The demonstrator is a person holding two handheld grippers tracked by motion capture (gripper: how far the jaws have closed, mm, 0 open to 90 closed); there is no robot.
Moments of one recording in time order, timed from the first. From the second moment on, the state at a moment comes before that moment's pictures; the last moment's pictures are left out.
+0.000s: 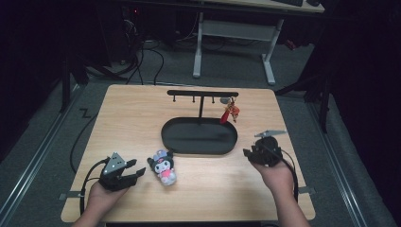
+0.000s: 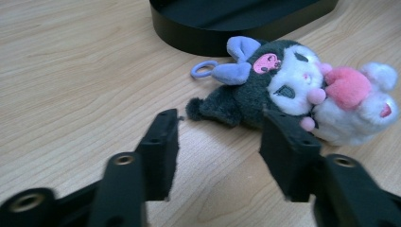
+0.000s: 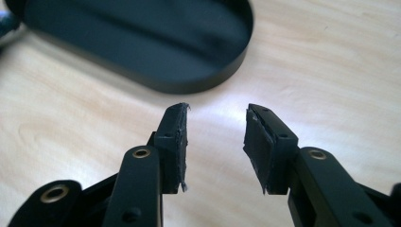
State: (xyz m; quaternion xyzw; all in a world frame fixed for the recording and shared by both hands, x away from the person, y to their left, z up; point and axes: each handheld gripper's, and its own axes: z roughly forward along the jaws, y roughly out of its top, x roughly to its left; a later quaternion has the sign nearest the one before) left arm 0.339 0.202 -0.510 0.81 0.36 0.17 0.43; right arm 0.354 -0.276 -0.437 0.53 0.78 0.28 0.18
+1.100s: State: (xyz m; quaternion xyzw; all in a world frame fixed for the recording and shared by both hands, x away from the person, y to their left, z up) left arm 0.358 0.137 -0.525 0.84 0.37 0.19 0.36; right arm 0.281 -0.271 -0.508 0.51 0.75 0.40 0.14
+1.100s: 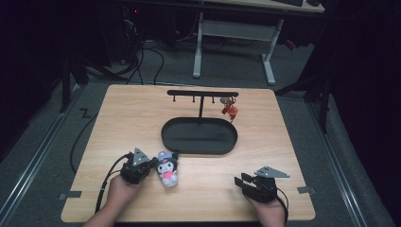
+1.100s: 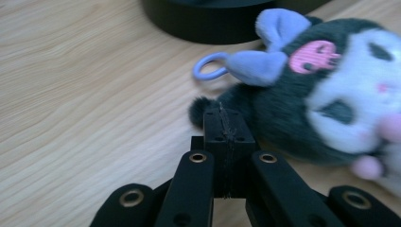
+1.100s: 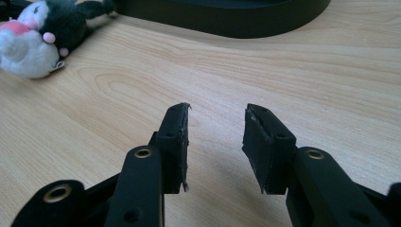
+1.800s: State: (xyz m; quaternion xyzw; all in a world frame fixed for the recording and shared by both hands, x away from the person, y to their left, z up) left arm 0.299 0.086 -0.518 0.85 0.32 0.13 0.39; right arm 0.281 -0.279 -0.508 0.51 0.74 0.41 0.13
